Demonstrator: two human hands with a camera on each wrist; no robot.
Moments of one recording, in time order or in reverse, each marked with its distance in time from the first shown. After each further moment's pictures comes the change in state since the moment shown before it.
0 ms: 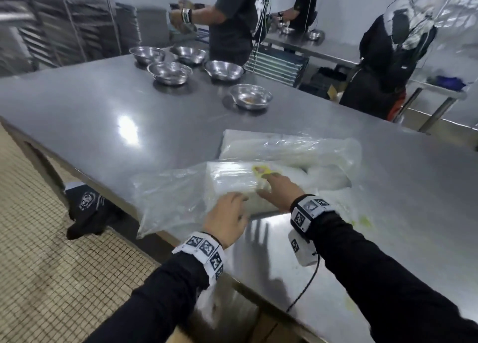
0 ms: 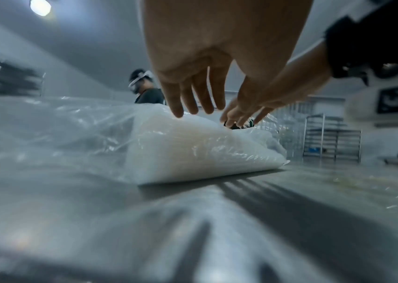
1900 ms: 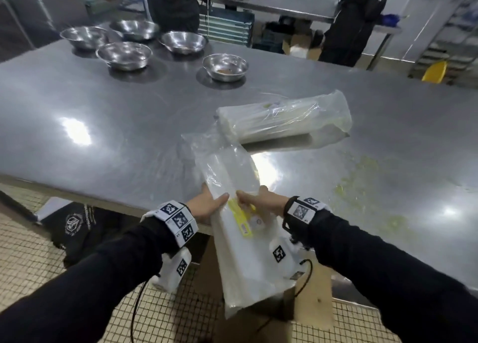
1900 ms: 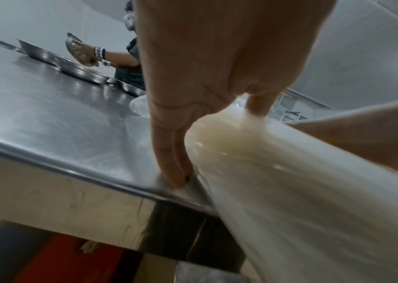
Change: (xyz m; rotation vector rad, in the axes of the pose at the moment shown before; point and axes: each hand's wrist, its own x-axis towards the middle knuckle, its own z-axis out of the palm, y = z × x) left_hand 0.034 -0.211 -0.010 -0.596 -0.602 -0.368; right_hand -0.013 -0.129 0.081 0.808 -0.170 0.426
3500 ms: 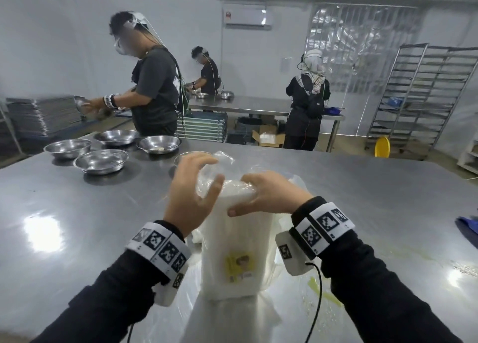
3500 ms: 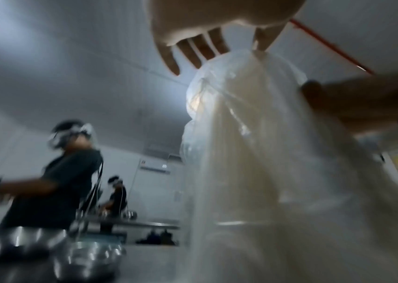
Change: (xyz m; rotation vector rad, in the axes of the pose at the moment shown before) left_hand -0.085 0.291 0.001 0.311 0.834 1.372; right_hand -0.106 -0.113 -0.193 -0.573 0.452 -0.505
